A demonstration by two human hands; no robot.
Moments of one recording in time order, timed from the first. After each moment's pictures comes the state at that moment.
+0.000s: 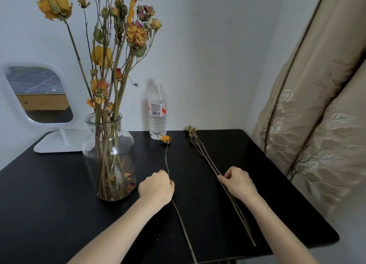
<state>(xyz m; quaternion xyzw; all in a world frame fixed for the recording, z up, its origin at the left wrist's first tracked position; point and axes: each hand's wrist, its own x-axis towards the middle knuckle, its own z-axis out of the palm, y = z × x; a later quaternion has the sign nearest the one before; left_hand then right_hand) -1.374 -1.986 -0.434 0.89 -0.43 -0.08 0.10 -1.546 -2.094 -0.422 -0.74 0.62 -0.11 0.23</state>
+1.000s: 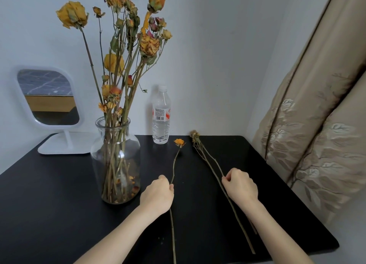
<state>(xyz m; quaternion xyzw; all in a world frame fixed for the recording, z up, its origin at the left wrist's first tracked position) -1.370 -1.968 -0.432 0.86 -0.45 -0.13 0.20 -1.537 -2.080 -0.408 -0.77 0.62 -0.12 0.10</state>
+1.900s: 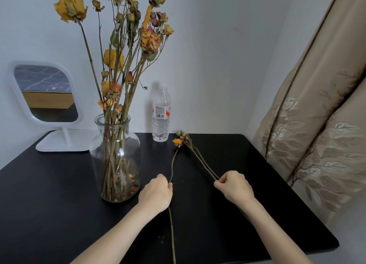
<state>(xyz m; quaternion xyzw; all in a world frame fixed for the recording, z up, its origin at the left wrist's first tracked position) -1.366 -1.969 -0.434 0.86 -0.44 -0.14 0.19 -1.531 -2.077 -0.410 -0.77 0.60 -0.09 0.20</state>
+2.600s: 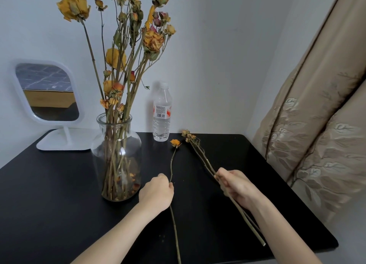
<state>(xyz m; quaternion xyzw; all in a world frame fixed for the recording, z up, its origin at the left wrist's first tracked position) -1.367 -1.969 -0.434 0.87 -0.45 -0.12 0.18 -1.541 -2.083 -0.407 -0.63 0.48 -0.20 0.58</state>
